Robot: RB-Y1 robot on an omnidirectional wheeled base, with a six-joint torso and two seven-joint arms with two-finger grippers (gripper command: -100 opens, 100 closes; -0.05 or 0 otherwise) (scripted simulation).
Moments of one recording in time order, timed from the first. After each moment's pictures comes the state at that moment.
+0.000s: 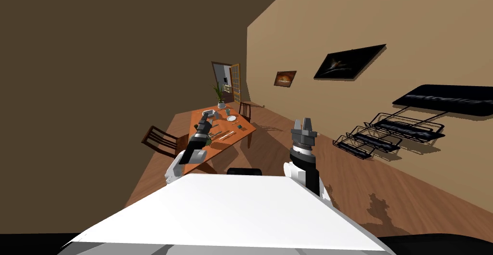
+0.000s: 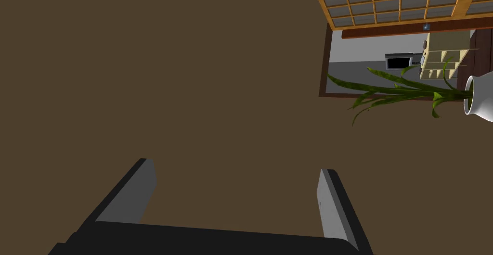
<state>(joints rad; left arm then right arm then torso) 0.29 0.22 0.06 -2.00 0.01 -0.27 0.04 0.52 -0.02 -0.07 -2.23 -0.06 -0.62 0.06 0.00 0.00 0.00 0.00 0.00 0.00</state>
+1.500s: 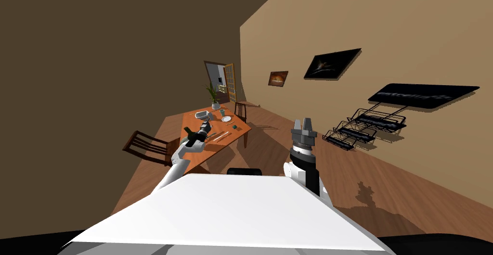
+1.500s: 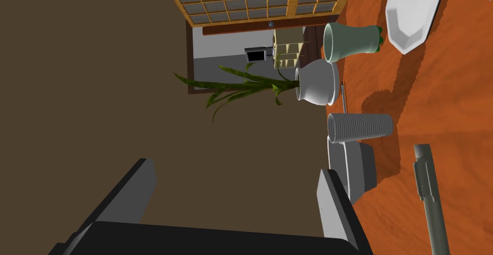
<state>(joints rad) 0.05 0.36 0.12 -1.63 0.10 0.09 0.15 0.52 -0.02 -0.07 -2.23 -0.06 -0.62 0.06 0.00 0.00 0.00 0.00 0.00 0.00</state>
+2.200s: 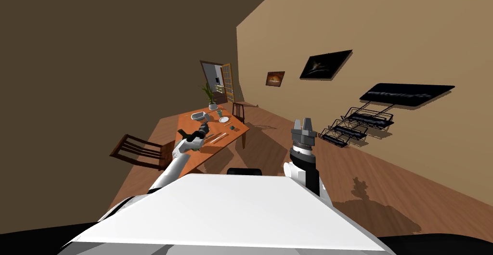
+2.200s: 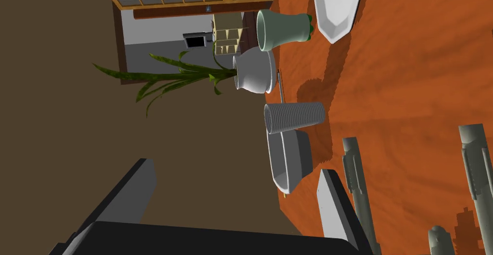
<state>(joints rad) -0.06 0.41 0.15 -1.44 0.14 0.24 0.20 0.52 -0.02 -0.07 -2.23 -0.06 -0.62 0.06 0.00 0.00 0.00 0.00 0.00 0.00</state>
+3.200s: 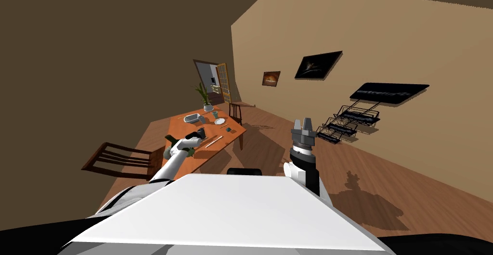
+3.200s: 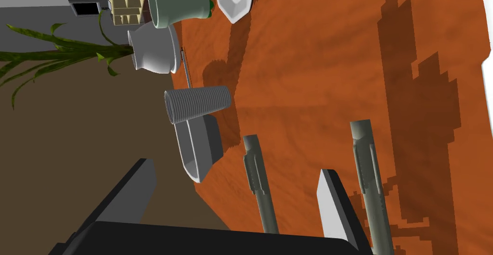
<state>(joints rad) -0.15 0.48 0.17 -1.20 0.22 0.45 0.26 0.52 -0.02 -0.07 -2.23 -0.06 -0.62 0.06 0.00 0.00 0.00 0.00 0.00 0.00</state>
